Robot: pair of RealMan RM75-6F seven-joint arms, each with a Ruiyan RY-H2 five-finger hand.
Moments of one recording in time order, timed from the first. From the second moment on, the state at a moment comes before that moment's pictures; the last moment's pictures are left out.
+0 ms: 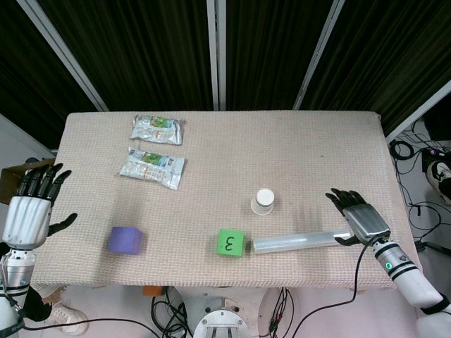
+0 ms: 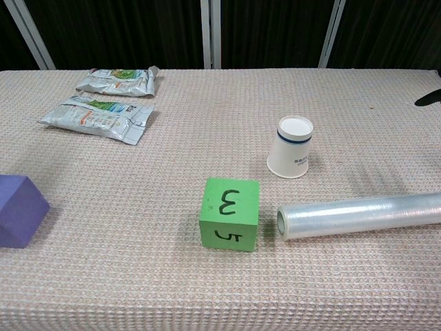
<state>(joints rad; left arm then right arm) -0.18 -1.14 -0.11 -1.64 1.56 1.57 0.18 0.46 -1.01 0.00 -1.77 -1.34 0.93 -0.09</state>
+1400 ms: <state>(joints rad) -0.14 -1.17 -0.03 -1.62 1.55 1.51 0.04 0.75 -1.51 0.20 -1.45 -1.14 0.79 -0.03</state>
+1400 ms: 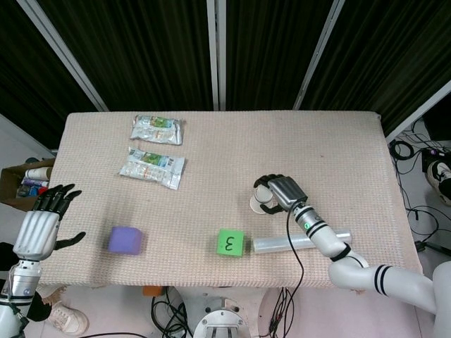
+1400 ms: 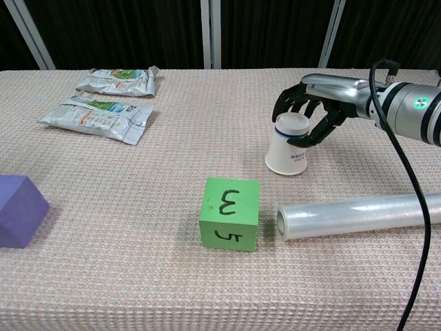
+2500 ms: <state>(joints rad) -0.11 -1.19 -0.02 -1.58 1.58 1.55 -0.03 0.62 -1.43 0.13 -1.18 -1.42 0.78 0.73</state>
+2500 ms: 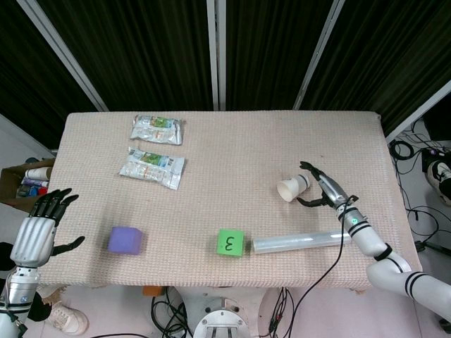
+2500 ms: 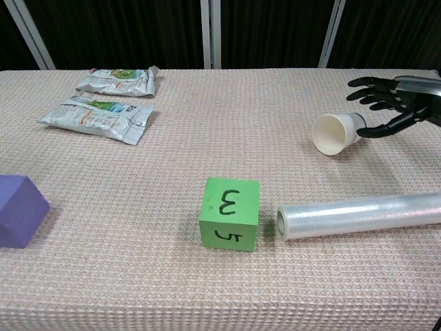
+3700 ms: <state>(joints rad) -0.05 -1.18 -0.02 -1.55 1.53 1.57 -0.08 0.84 -1.53 0.06 -1.28 -1.04 0.85 -0.37</state>
